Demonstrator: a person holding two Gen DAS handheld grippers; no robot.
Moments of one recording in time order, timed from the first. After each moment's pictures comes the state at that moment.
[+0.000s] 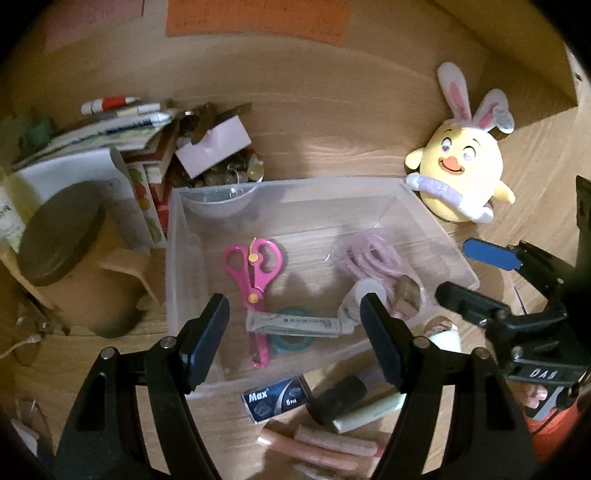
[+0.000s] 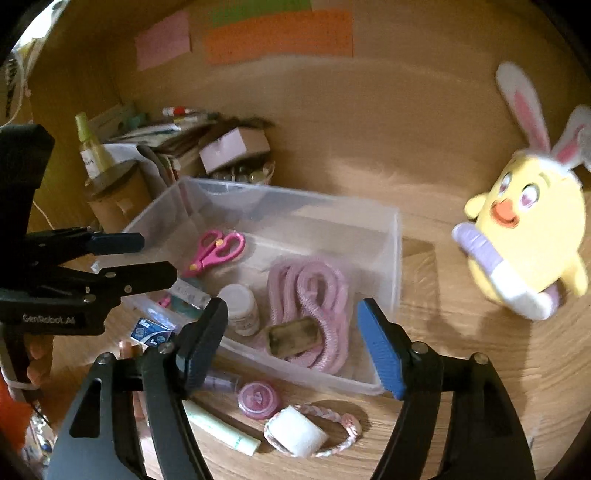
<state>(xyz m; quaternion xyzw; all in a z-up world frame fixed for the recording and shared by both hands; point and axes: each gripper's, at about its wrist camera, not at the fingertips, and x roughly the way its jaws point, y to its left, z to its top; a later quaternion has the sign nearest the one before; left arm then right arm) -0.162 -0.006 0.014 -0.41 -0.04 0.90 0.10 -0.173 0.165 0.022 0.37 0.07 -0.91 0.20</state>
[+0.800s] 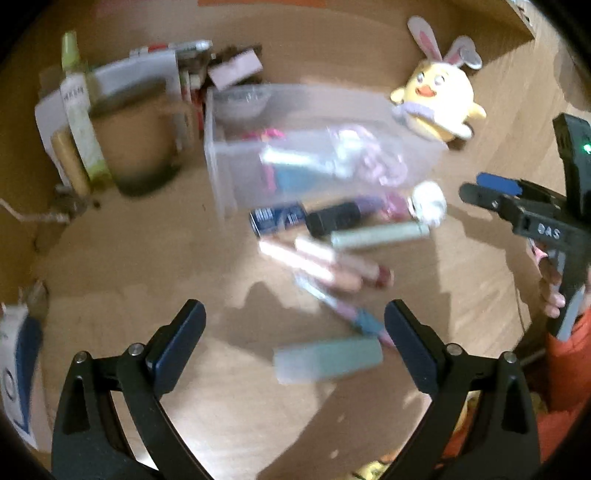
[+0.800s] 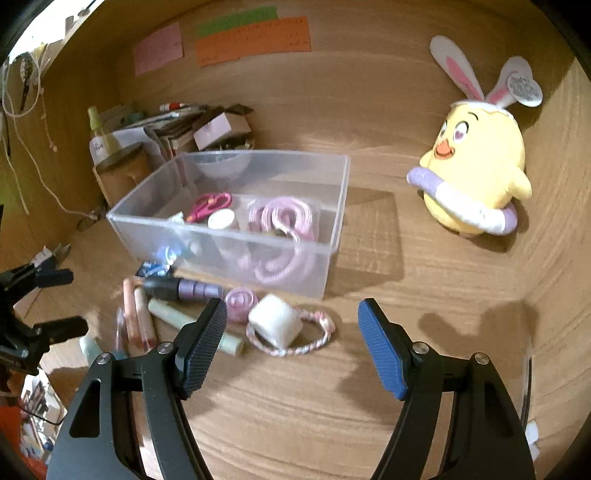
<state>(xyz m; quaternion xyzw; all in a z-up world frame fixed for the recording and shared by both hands) -0.026 -0.006 -0.033 -0.45 -0.02 0.89 0.08 -0.103 0.212 -0.005 0.38 0.04 -0.91 0.17</state>
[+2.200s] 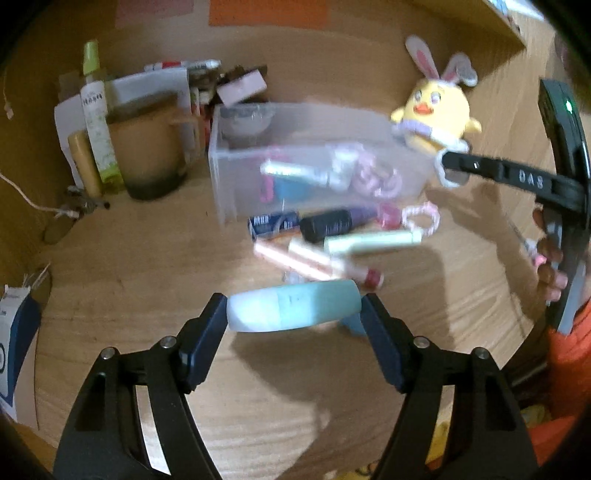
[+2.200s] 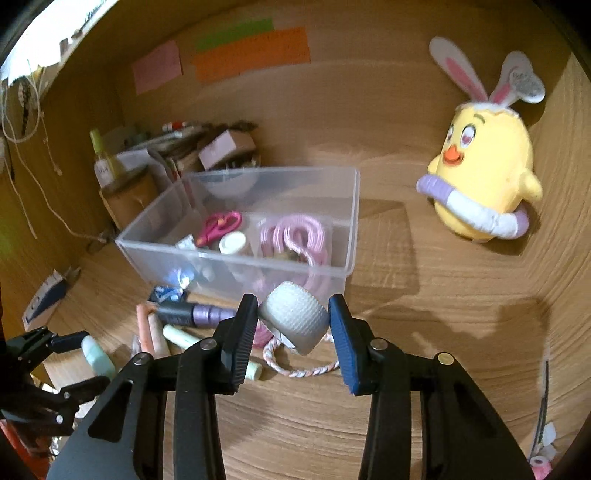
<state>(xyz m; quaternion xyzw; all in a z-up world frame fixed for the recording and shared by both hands) -0.011 -0.001 -0.026 -0.39 -0.03 0.92 0.06 -0.114 0.207 0.015 0.35 0.00 -0.92 0.18</state>
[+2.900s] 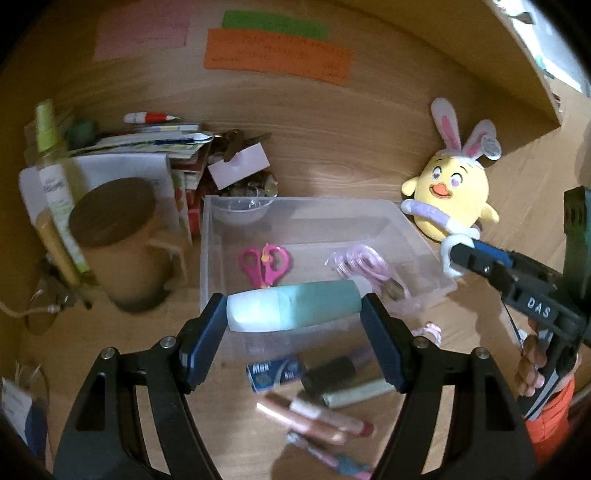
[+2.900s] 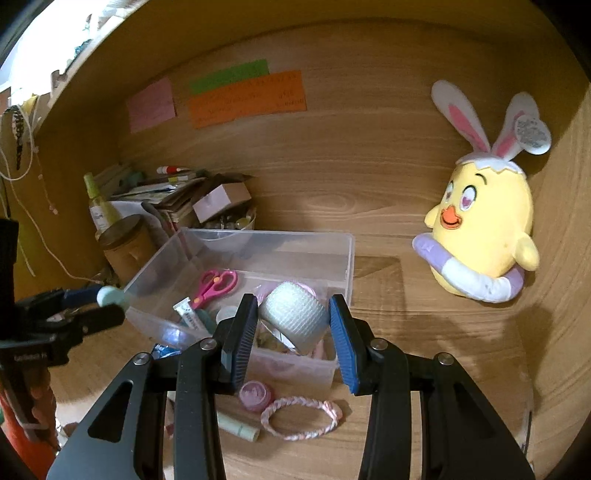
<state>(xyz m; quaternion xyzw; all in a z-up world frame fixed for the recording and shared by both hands) -0.121 -0.016 0.028 -0.36 -0.07 0.93 0.08 -0.153 0.198 0.041 0.32 0.00 -0.93 0.18</state>
